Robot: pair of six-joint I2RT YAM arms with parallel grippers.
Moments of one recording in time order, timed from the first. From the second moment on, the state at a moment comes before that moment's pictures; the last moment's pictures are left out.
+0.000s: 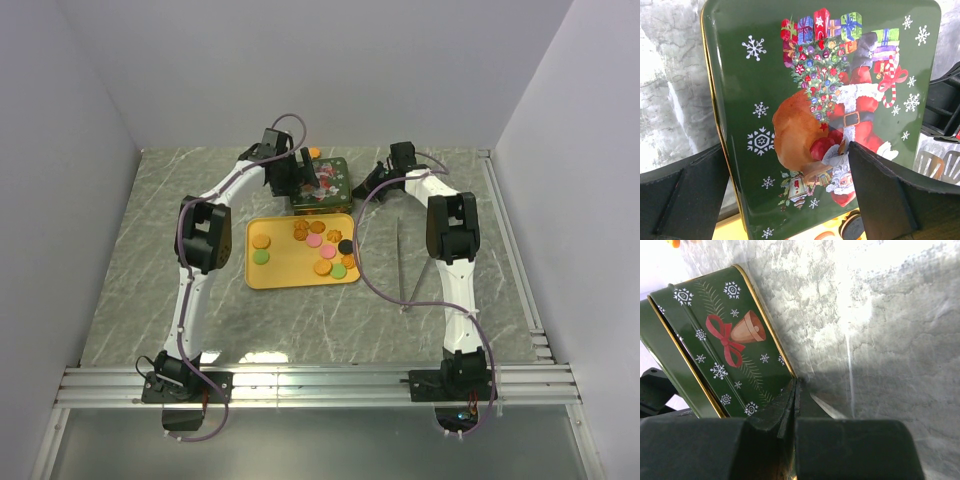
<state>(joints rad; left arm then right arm) -0.35 2.42 2.11 -0.52 0.23 -0.58 0.15 2.52 1.99 -0.37 -0.57 0.91</state>
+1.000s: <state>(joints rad) -0.38 2.42 2.21 -0.67 0.01 -0.54 0.18 2.51 1.99 -0.38 -0.58 0.91</state>
